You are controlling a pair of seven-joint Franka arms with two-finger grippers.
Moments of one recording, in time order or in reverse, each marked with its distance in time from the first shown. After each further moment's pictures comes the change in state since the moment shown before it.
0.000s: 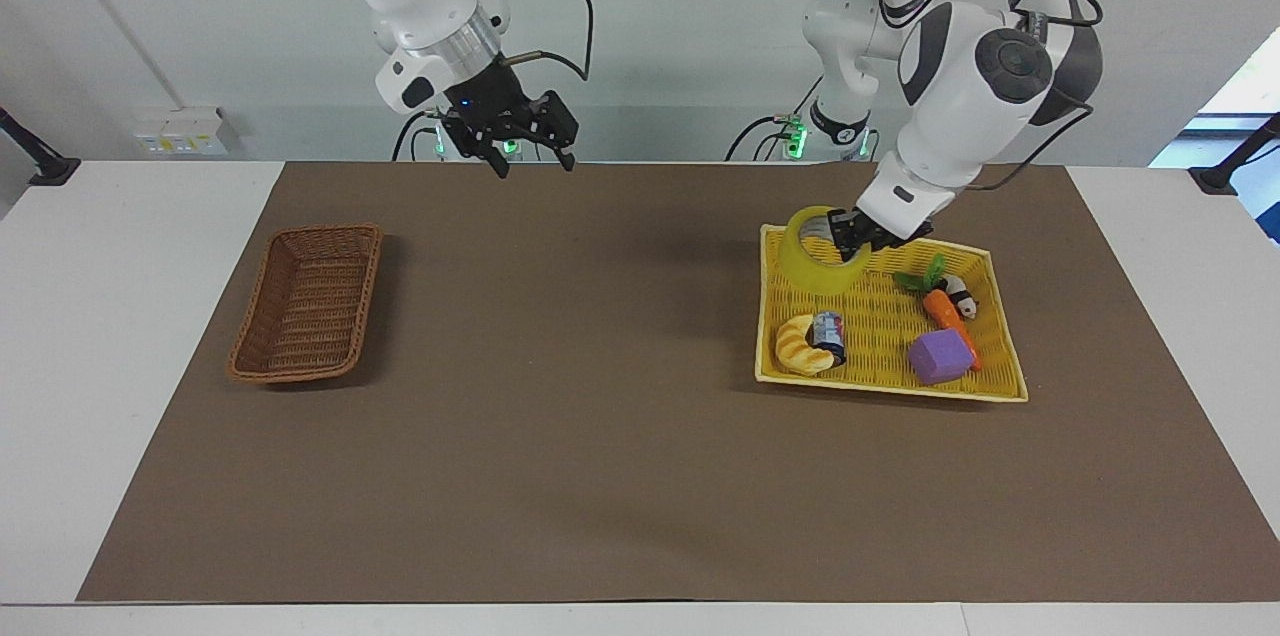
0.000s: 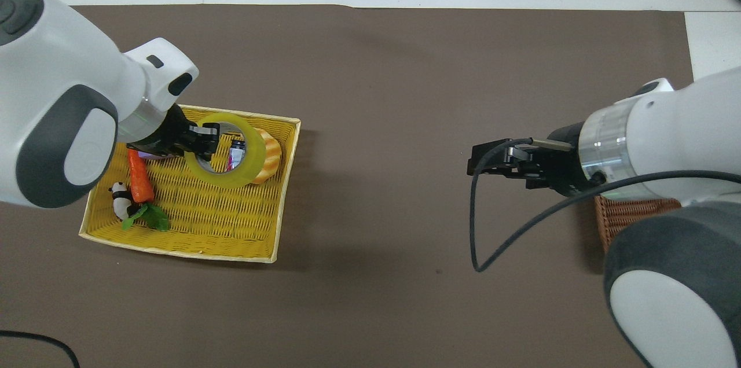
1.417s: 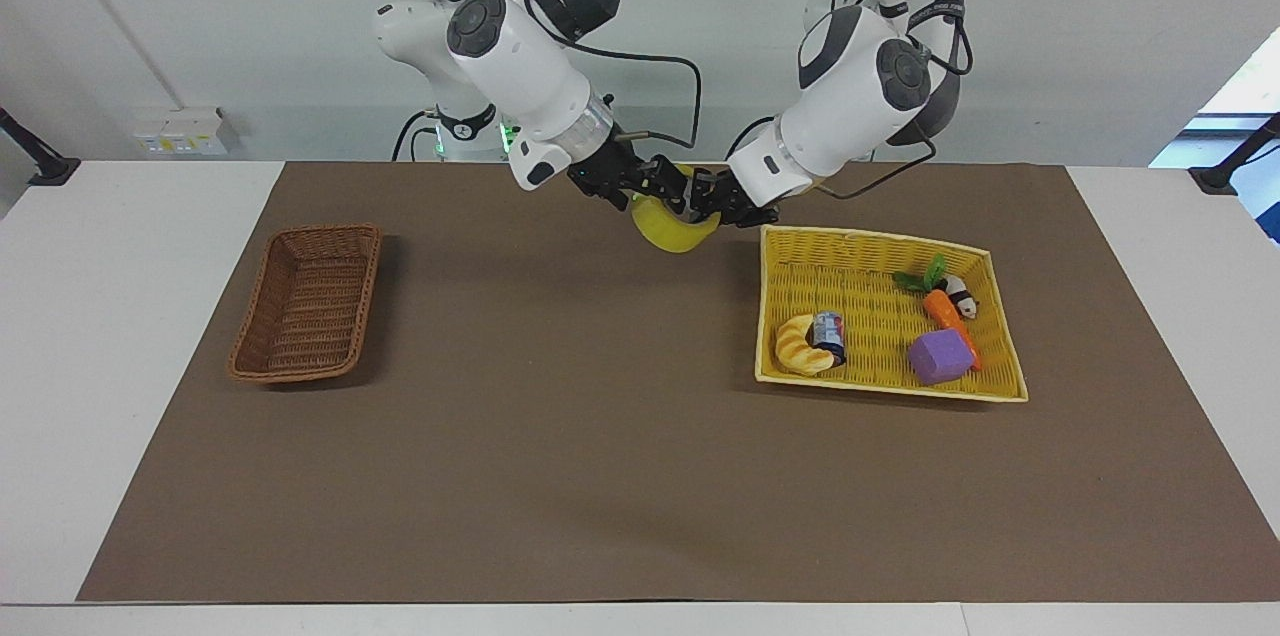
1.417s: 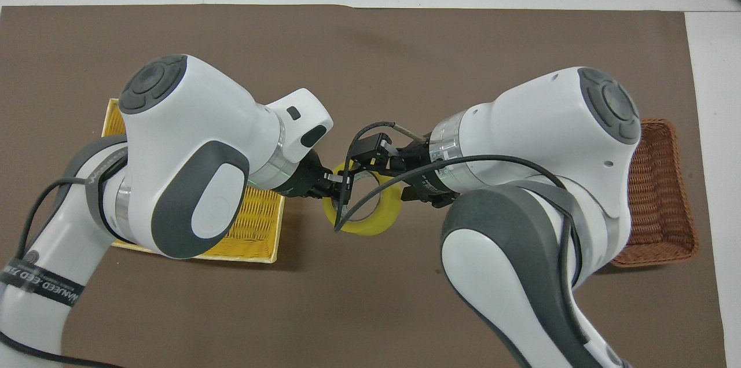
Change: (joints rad) left arm -0.154 -0.008 0.019 -0.090 -0.385 0.176 0.112; right arm 0.126 0.148 -0.005 -0.021 0.183 0.149 0.152
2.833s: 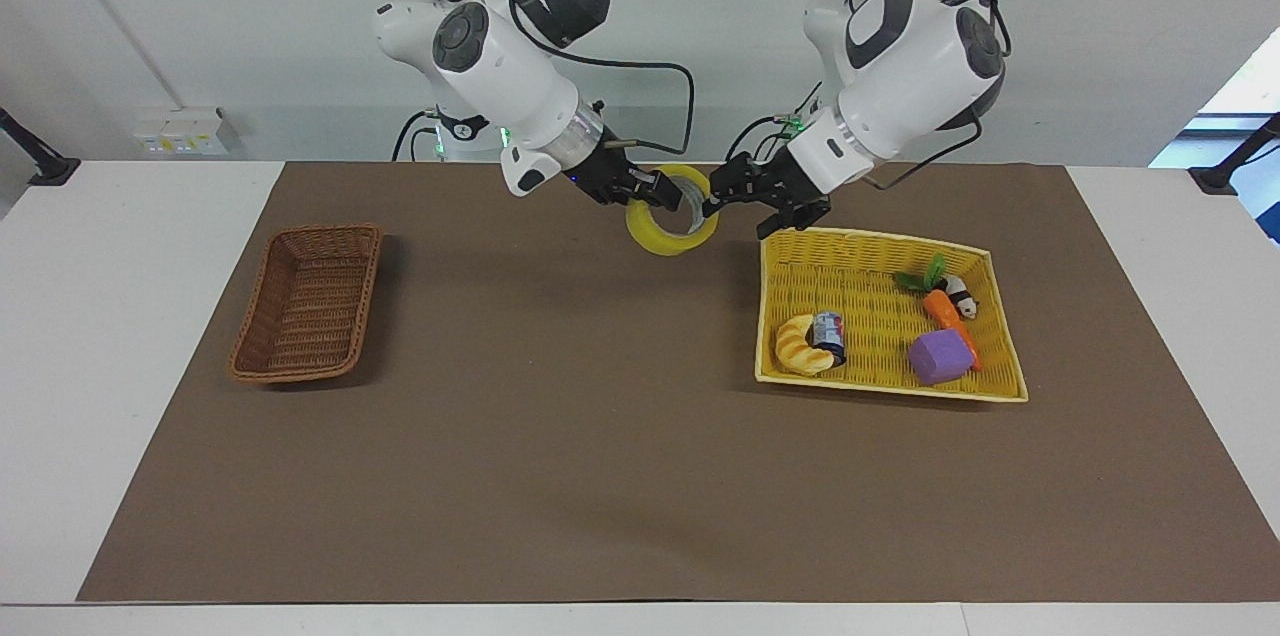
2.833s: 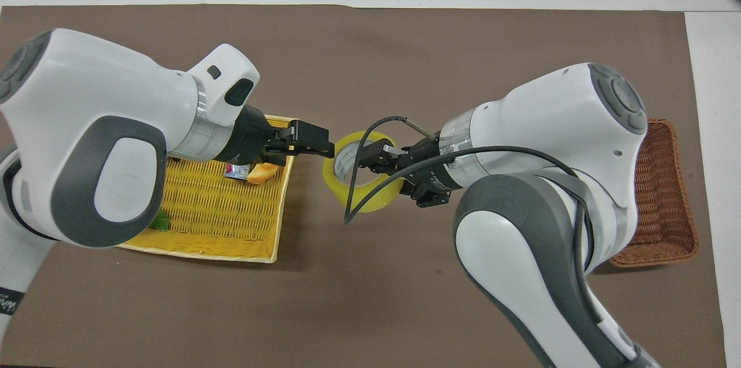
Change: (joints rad) left arm 0.089 -0.060 0.009 0.003 -0.045 0.043 -0.027; right arm -0.021 0.003 -0.004 -0.003 0.041 -0.025 0.012
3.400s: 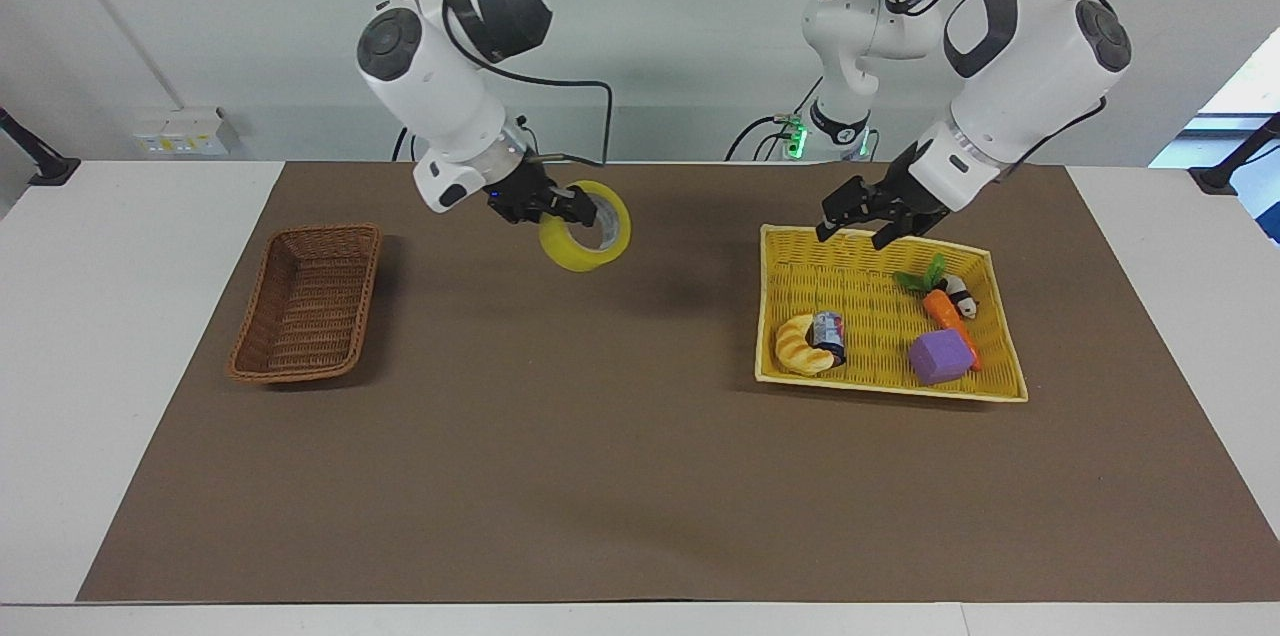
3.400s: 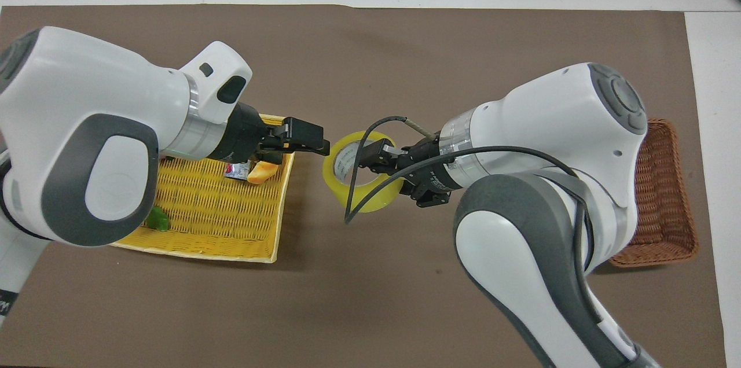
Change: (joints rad) left arm 0.172 -0.014 0.007 0.014 0.252 -0.130 0.003; right arm -0.190 -0.019 -0.012 0.008 -0.246 -0.184 -0.346
